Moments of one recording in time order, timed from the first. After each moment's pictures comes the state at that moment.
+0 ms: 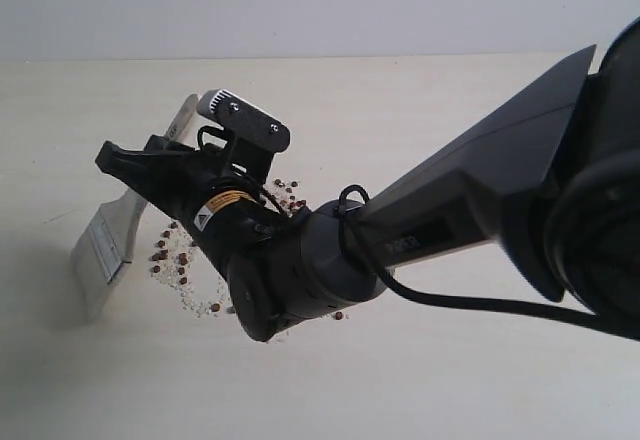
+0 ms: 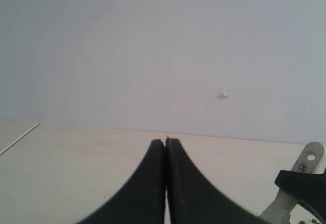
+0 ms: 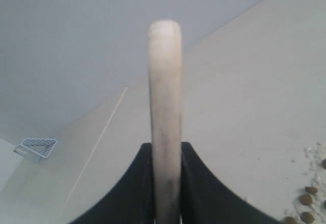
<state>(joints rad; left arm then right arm) -0.15 0.01 0.00 -1.74 0.01 1.63 1.02 2.25 -1.19 0.52 -0.86 0.54</state>
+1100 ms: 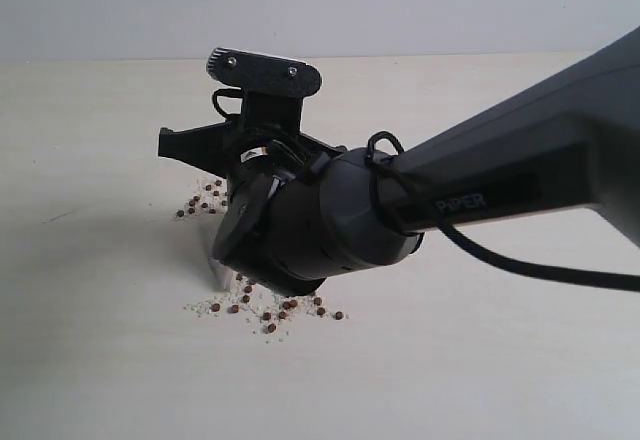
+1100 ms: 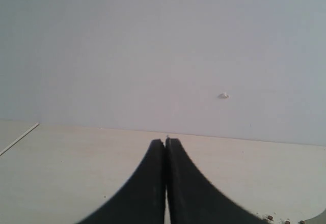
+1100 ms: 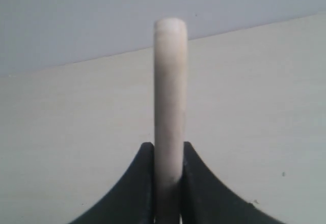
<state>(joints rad) -0.15 0.01 0.00 -1.74 0.01 1.63 1.02 2.12 -1.20 1.27 -0.80 -0.50</state>
